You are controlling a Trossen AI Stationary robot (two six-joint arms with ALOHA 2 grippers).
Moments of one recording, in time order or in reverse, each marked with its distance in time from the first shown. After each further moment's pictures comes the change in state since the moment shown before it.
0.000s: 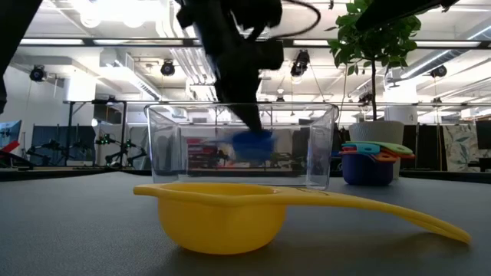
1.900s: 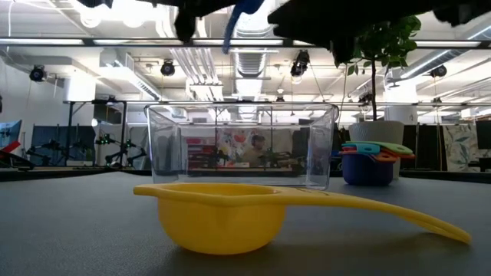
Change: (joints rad) left arm -0.020 -0.655 -0.687 1.193 -0.209 -0.197; right arm -0.346 -0.166 -0.600 1.946 -0.392 -1.089
